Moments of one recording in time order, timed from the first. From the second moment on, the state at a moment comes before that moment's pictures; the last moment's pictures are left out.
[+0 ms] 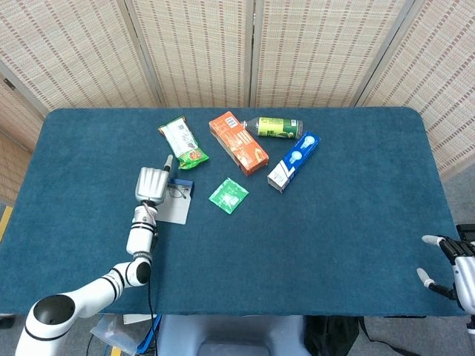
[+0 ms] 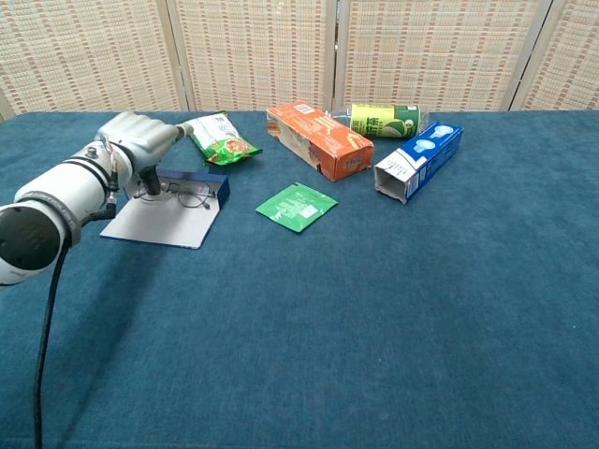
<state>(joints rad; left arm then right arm) -0.95 -1.91 -0.31 -0.77 0.82 0.92 0.78 -0.04 -1.06 0.04 -1.62 -1.52 1.54 0.16</state>
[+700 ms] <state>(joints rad) -0.78 -1.73 -0.15 -1.23 1.11 1.10 0.60 -0.03 -1.06 0.04 -1.63 -1.53 1.55 0.14</state>
